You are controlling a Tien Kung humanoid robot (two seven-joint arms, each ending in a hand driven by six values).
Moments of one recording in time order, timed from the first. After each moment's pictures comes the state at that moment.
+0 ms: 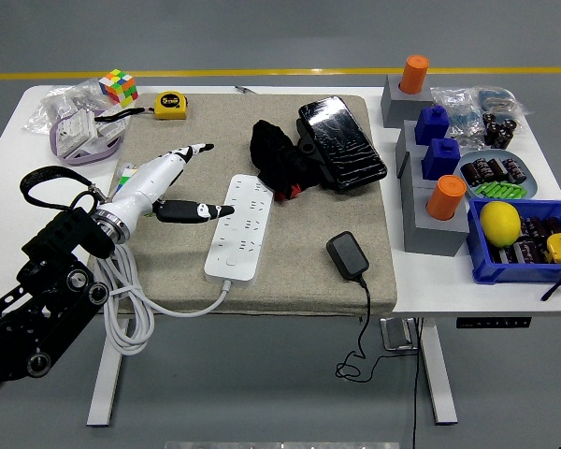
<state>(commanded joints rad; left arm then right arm) -0.39 0.24 -1.07 -1.27 1.93 0.02 0.06 0.01 -0.26 1.42 0.31 -1.14 0.09 -0.13</state>
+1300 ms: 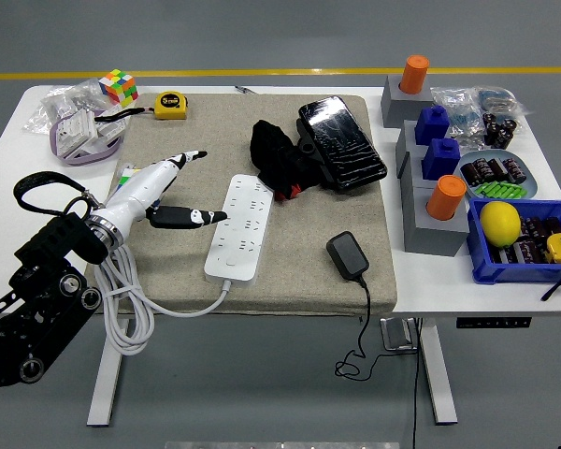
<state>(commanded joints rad) -0.37 0.25 -1.09 -1.28 1.92 0.01 0.06 0.01 -0.26 1.42 0.32 -1.14 0.08 -0.13</state>
